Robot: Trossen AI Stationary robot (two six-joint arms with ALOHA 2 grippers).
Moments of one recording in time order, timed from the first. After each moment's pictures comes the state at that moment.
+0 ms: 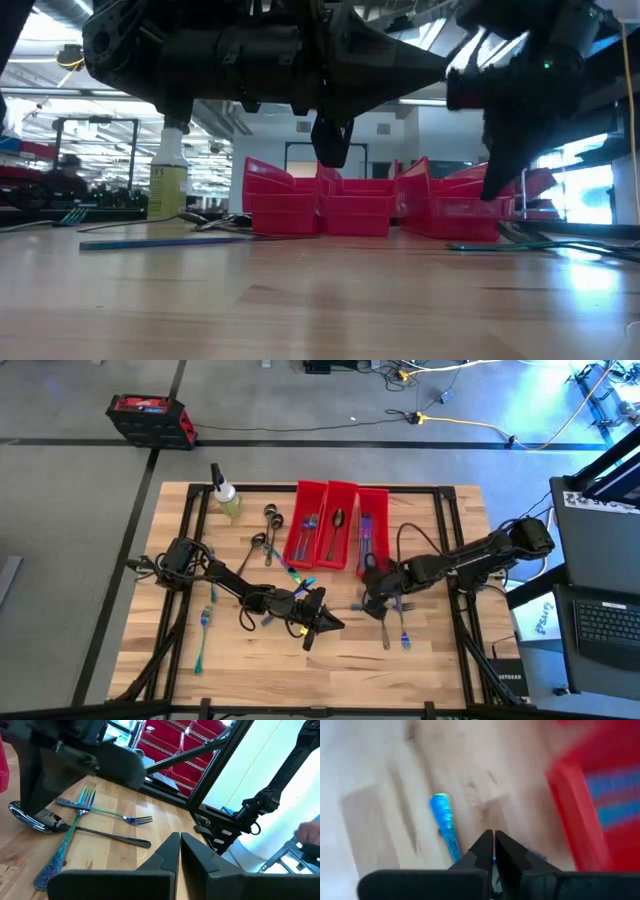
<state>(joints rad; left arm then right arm) -0.29 2.02 0.90 1.08 -0.07 -0.46 0.21 1.43 0.76 -0.49 0.13 0.54</state>
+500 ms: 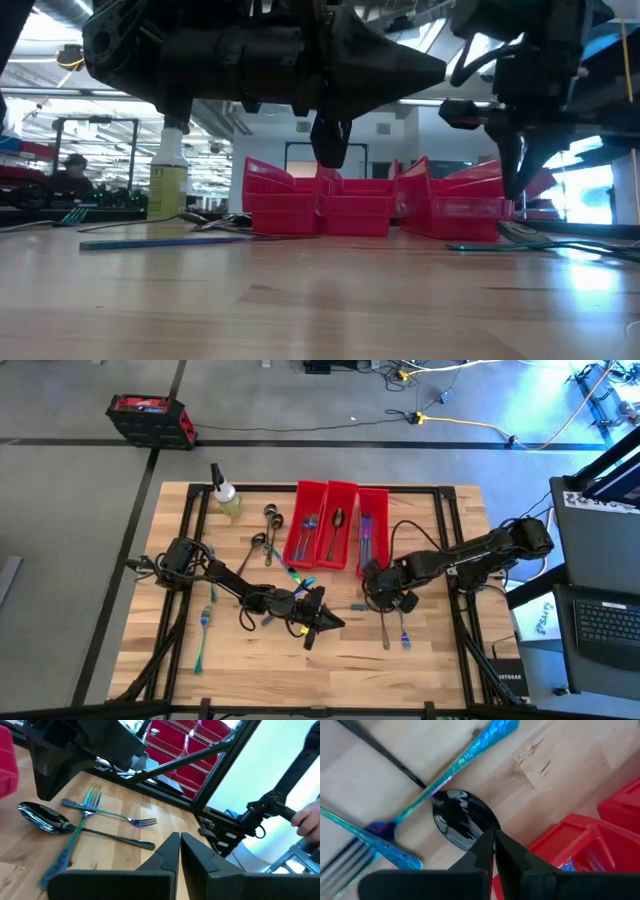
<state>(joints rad) -0.29 2.02 0.90 1.08 -0.10 -0.46 0.18 1.44 0.82 -0.71 0.09 -0.71</state>
